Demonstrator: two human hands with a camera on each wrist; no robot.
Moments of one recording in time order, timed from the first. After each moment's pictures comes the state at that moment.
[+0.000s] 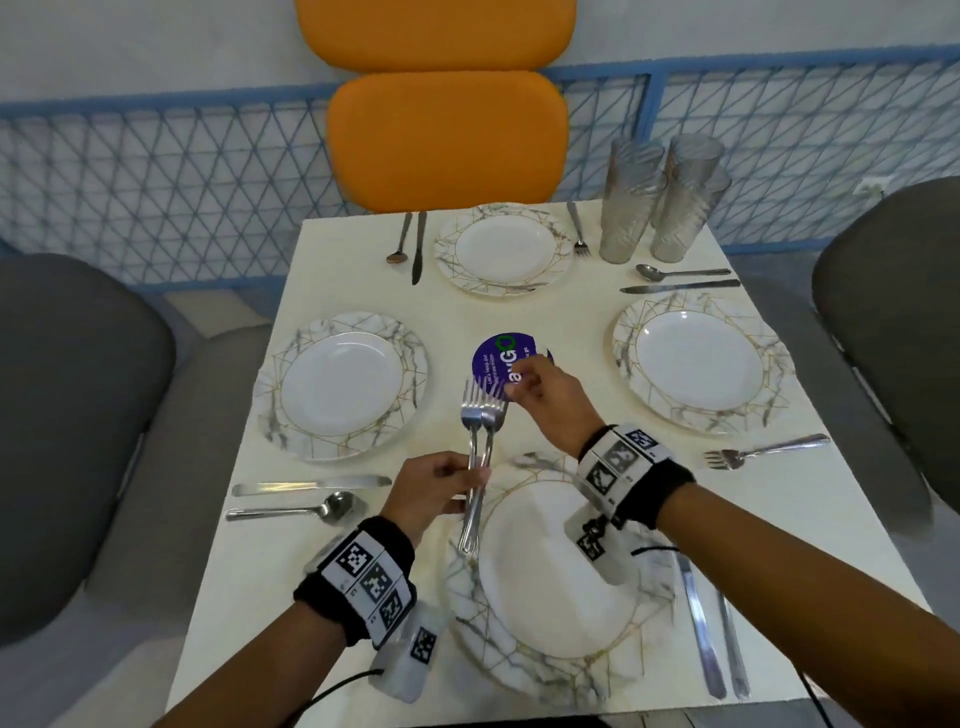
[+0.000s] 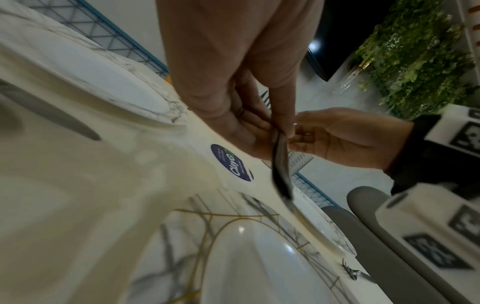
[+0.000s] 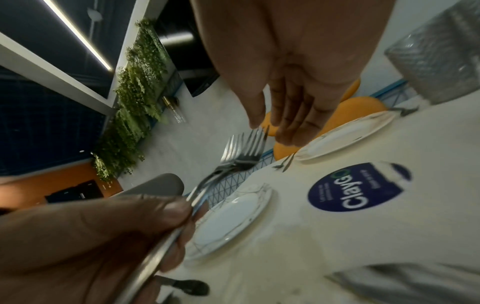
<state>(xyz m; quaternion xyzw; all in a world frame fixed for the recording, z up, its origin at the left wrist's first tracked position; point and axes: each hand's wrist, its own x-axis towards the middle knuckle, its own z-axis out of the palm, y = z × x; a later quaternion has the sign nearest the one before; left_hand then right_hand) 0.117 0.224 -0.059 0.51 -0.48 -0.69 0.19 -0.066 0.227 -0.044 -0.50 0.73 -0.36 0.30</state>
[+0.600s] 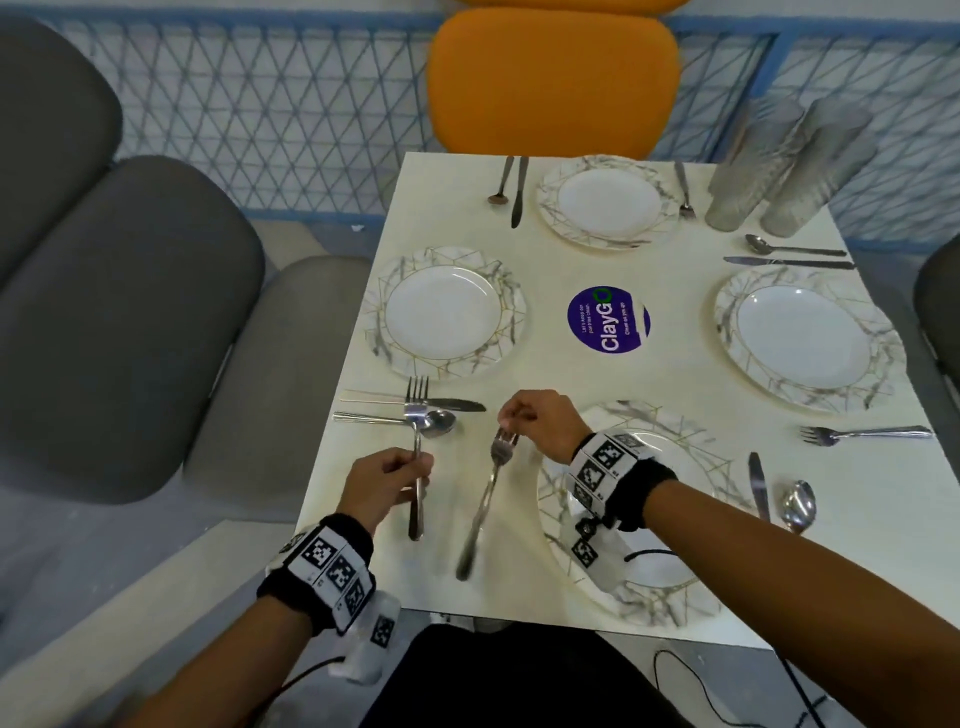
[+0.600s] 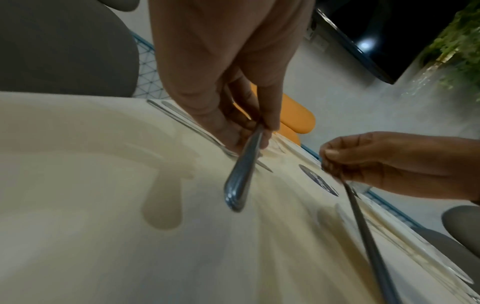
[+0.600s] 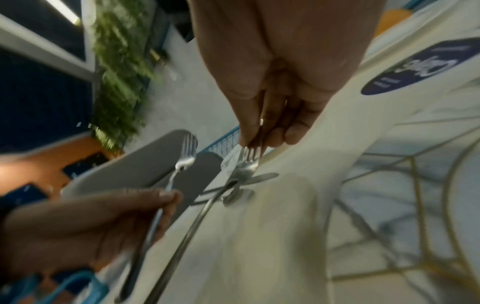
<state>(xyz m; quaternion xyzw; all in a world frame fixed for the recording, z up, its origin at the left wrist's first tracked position) 0.288 0.246 -0.088 0.62 -0.39 -0.63 0.26 0.066 0.240 -0.082 -0.54 0.68 -0.25 0.43</state>
